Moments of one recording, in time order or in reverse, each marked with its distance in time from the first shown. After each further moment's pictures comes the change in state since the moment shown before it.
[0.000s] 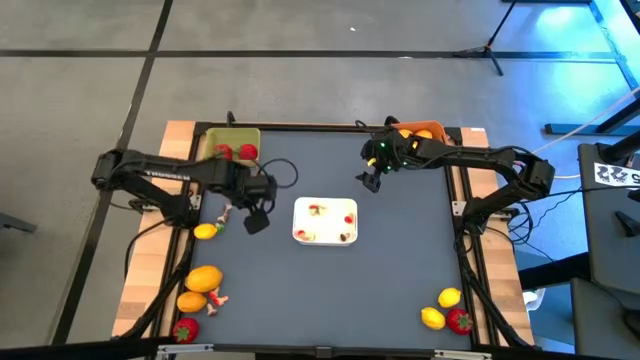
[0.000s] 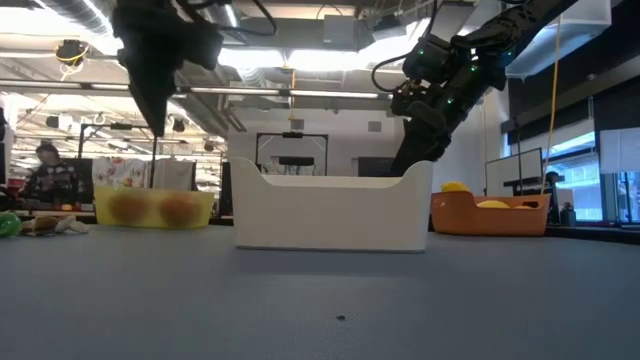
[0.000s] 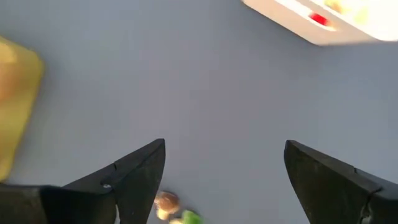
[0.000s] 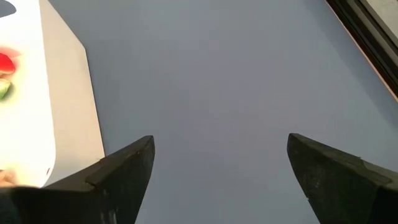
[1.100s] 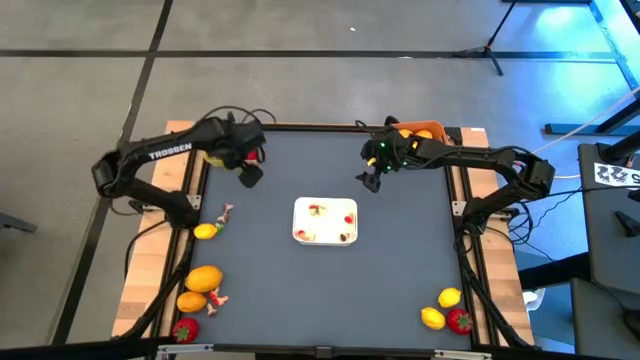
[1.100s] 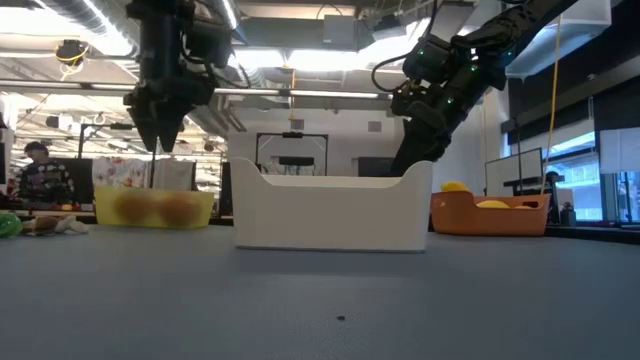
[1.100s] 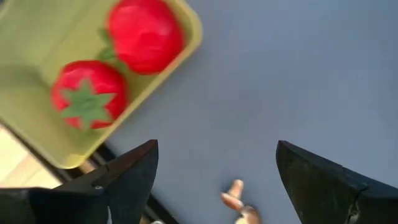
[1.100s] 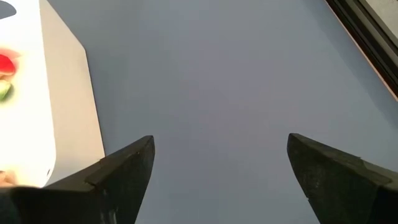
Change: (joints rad) left arm 0.531 0.000 0.000 -0.079 -0.072 0.181; right arm 0.000 0.000 0.000 0.001 0.000 0.004
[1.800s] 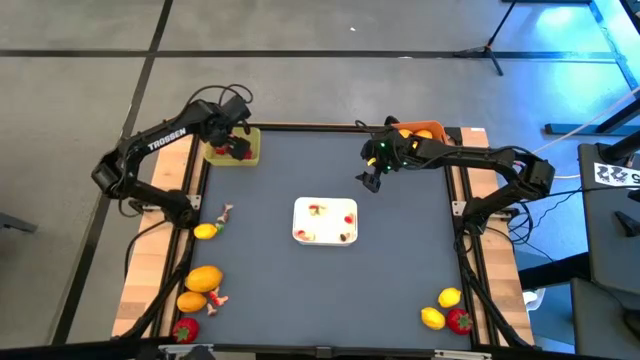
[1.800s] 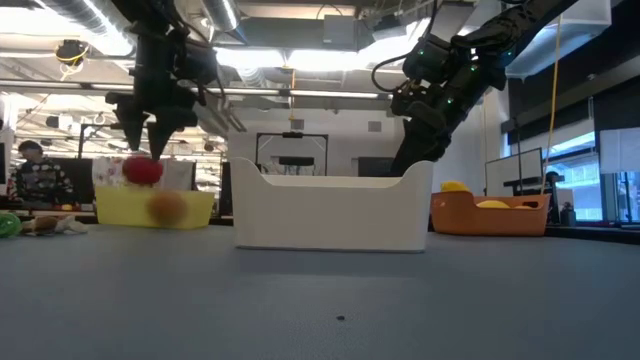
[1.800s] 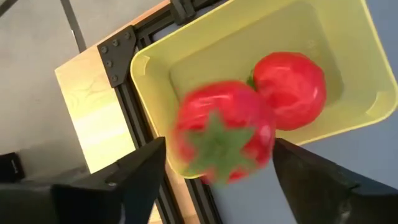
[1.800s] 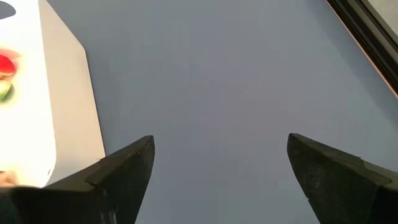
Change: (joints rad) left arm 0.311 0.012 0.000 0.057 -0.234 0.005; right arm 0.000 0.000 0.000 -0.002 0.000 0.006
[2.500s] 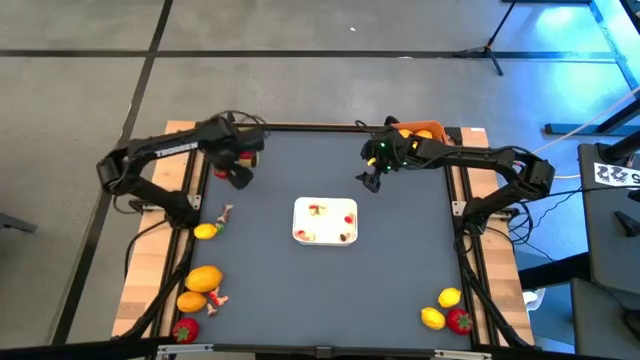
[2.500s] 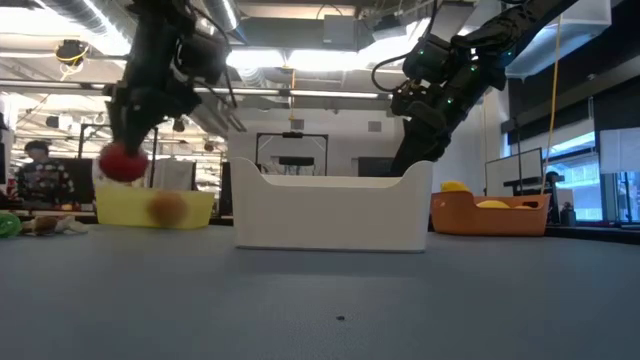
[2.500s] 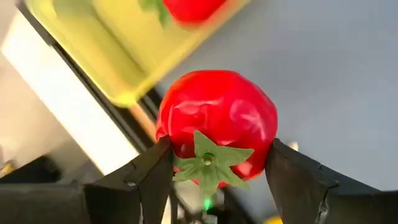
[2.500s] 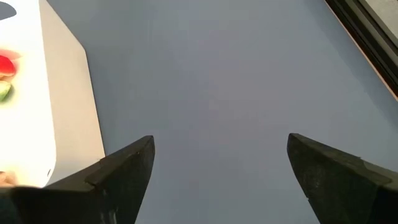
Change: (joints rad) left arm -0.289 0.033 -0.004 -0.240 0.111 -0.089; right arm 0.000 0.000 0.000 0.003 0.000 -0.003
